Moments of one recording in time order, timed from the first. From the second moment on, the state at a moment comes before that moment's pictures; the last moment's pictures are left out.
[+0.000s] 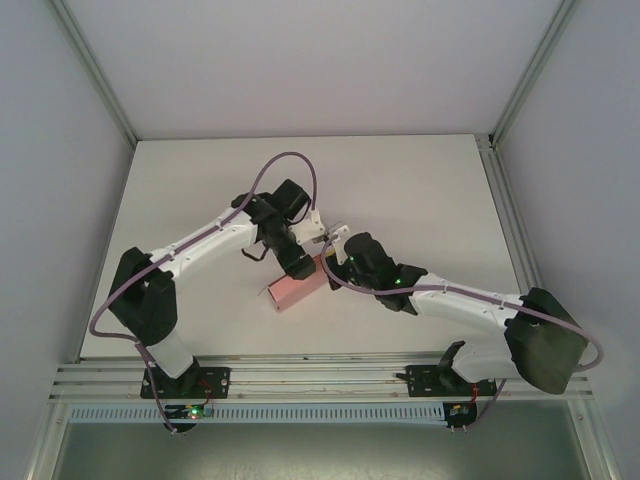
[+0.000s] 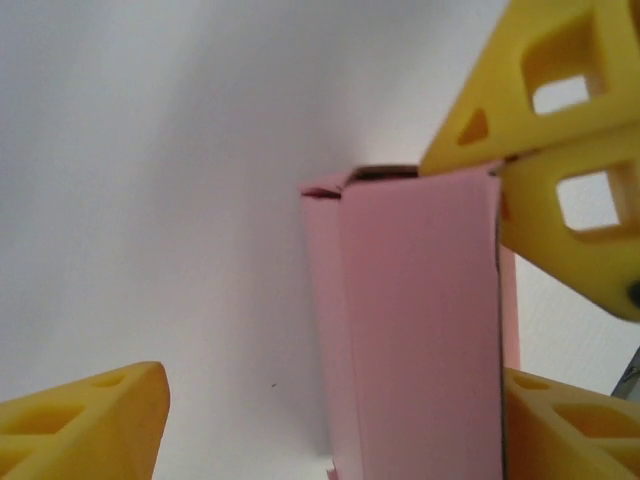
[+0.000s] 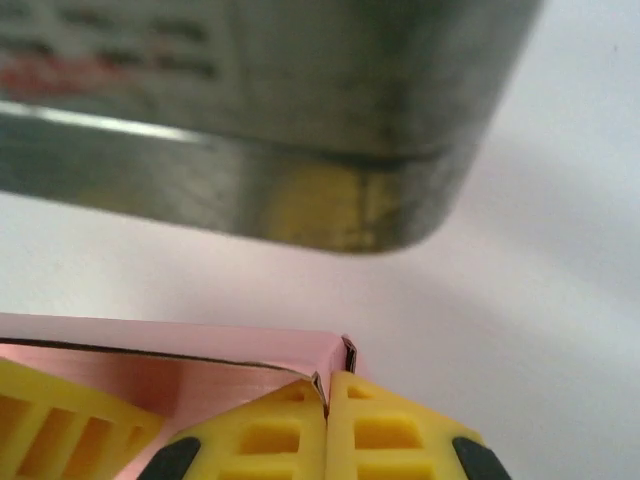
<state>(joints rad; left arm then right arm) -0.63 1.66 1.37 -0.95 0.28 0.34 0.86 1.30 0.69 0.02 0.04 0.24</state>
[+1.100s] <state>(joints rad) -0.63 1.43 1.16 -0.93 0.05 -0.22 0.87 1.38 0.81 -0.21 0.30 0.38</state>
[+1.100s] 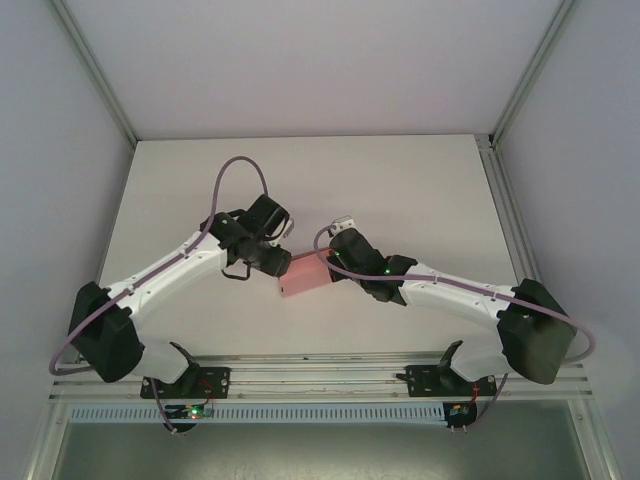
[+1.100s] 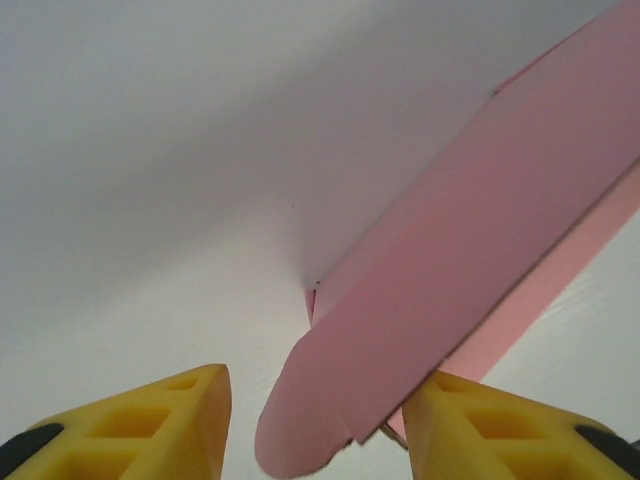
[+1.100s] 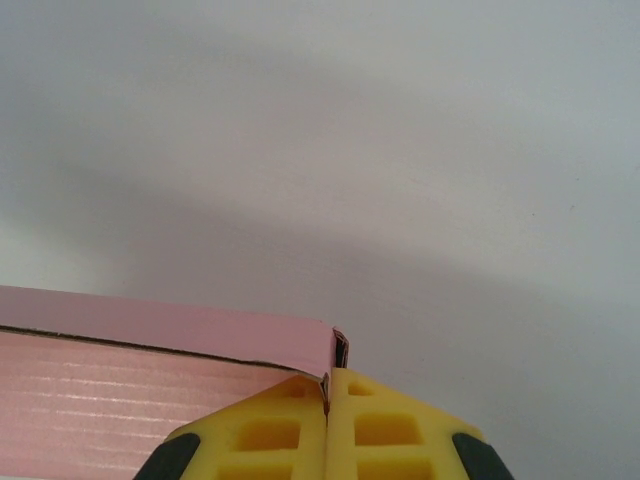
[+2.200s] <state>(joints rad) -0.53 1.58 1.31 -1.08 0.26 -0.43 0.95 1.42 0.82 -0.23 0.50 0.31</state>
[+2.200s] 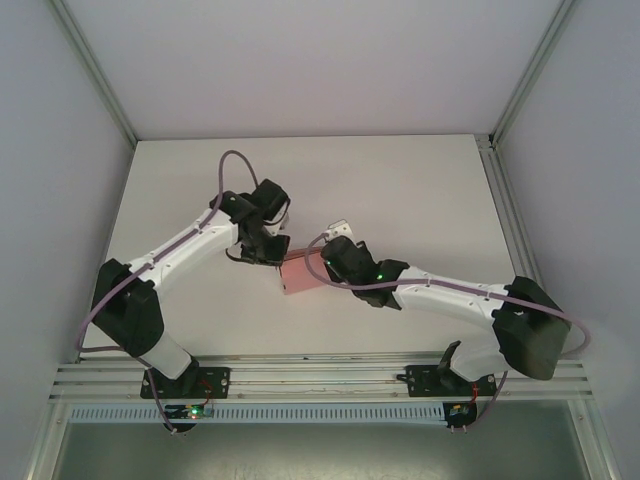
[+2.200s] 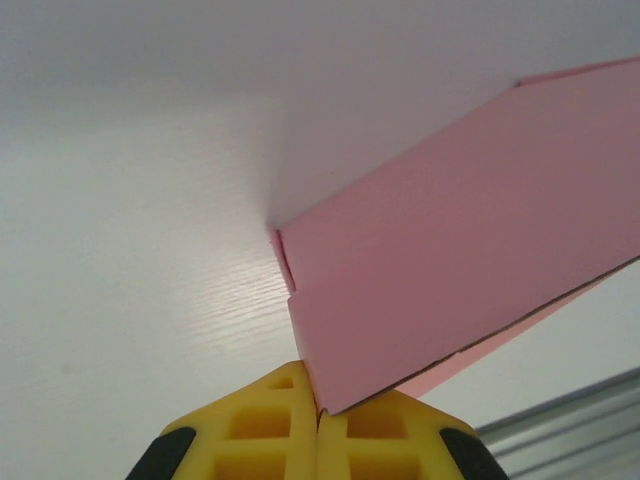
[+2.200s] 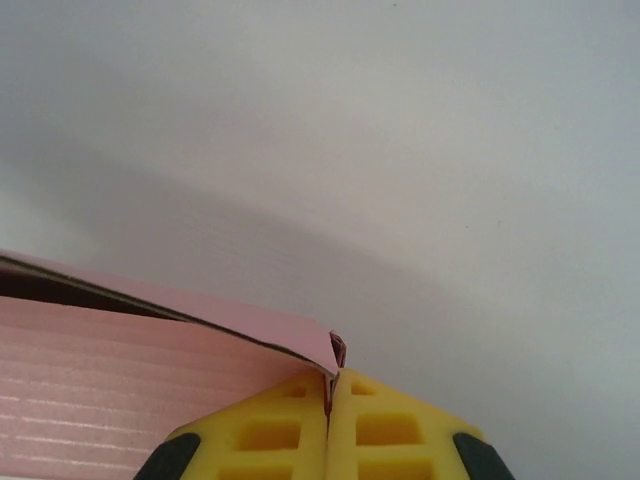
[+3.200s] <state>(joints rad) -0.43 1.51 1.15 -0.89 0.47 -0.60 0.99 1.47 0.85 -0.23 0.60 0.29</state>
